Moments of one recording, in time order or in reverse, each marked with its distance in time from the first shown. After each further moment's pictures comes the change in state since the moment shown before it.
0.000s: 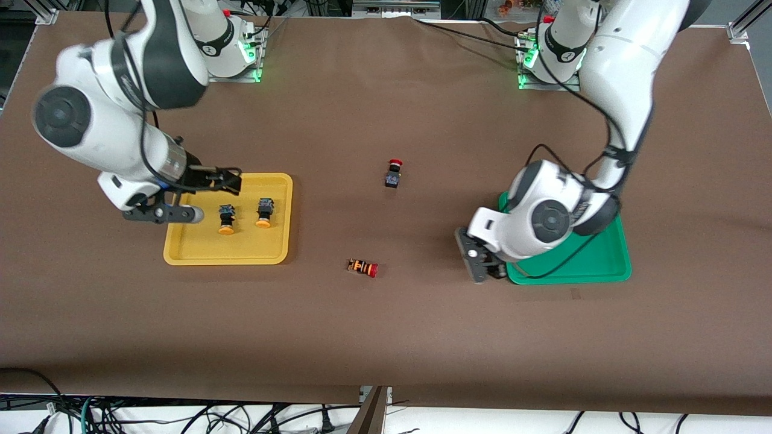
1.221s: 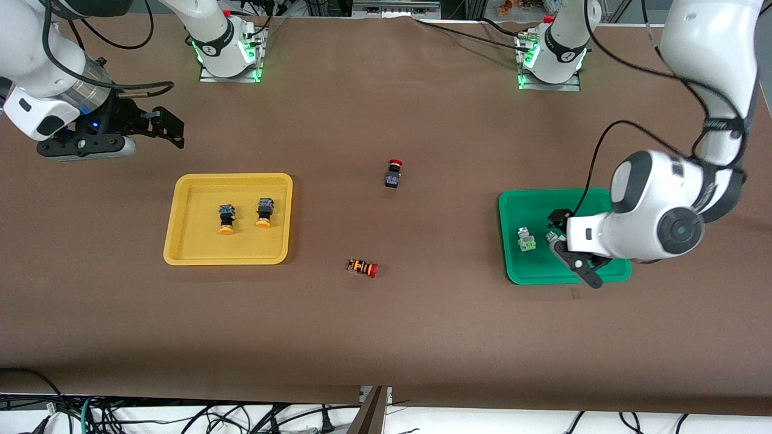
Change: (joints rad) left arm 0.210 -0.206 -0.009 -0.065 0.001 -0.254 -0.354; right arm -0.536 -0.284 0.514 -0.161 -0.177 -0.025 -0.109
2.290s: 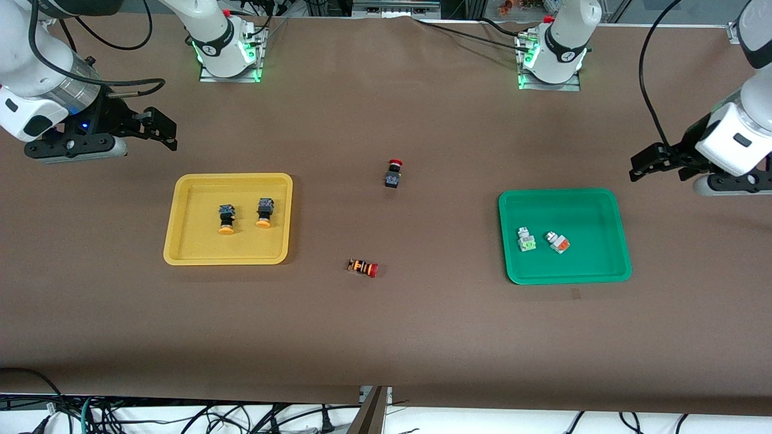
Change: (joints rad) left arm -0.100 -0.459 0.239 -0.157 -0.079 -0.114 -0.569; right arm -0.014 0.013 0.003 0.028 0.000 0.005 -0.024
